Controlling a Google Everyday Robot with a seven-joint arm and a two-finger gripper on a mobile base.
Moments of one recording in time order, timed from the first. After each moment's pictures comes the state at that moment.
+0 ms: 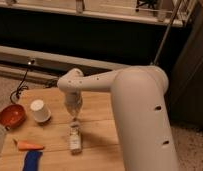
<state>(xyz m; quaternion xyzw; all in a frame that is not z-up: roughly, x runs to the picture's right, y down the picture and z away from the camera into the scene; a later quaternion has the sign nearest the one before) -0.158 0.135 0.832 -0.23 -0.29 -0.64 0.68</state>
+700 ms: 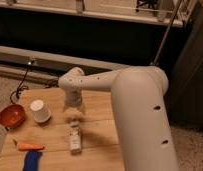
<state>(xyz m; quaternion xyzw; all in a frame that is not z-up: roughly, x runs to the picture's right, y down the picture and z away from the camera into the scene) -0.164 0.127 0.840 -0.22 -0.29 -0.62 0.69</state>
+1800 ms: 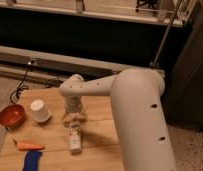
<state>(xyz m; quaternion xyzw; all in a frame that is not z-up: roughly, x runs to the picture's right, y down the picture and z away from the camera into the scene) -0.163 0.164 0.855 -0.21 -0.32 -0.69 0.61</state>
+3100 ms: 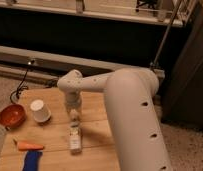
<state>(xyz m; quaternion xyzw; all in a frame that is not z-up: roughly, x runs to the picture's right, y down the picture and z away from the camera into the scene) -0.165 0.142 0.857 -0.23 -0.31 -0.67 0.63</state>
